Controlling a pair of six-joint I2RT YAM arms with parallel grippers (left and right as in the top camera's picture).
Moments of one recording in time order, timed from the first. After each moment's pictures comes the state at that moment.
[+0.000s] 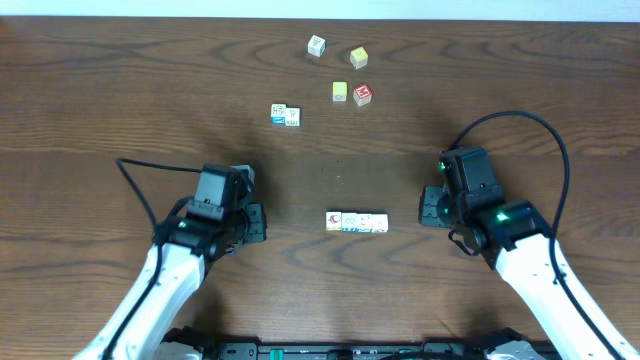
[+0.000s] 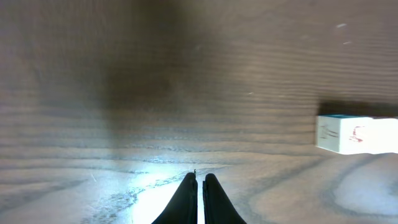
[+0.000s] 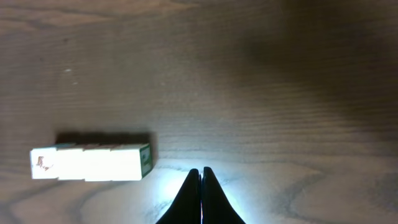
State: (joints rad) left arm -0.27 1.22 0.65 -0.56 0.16 -0.36; right arm 0.34 1.22 0.85 -0.73 0.06 0.44
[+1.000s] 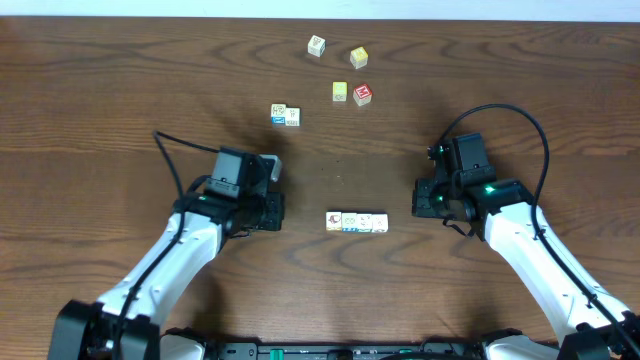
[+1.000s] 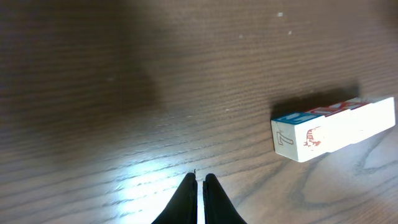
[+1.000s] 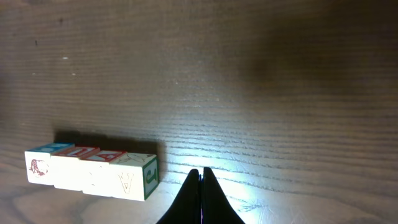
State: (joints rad) left arm -0.30 1.42 0.72 -0.44 0.34 -0.22; right arm 0.26 1.40 0.85 -0.64 -0.12 0.34
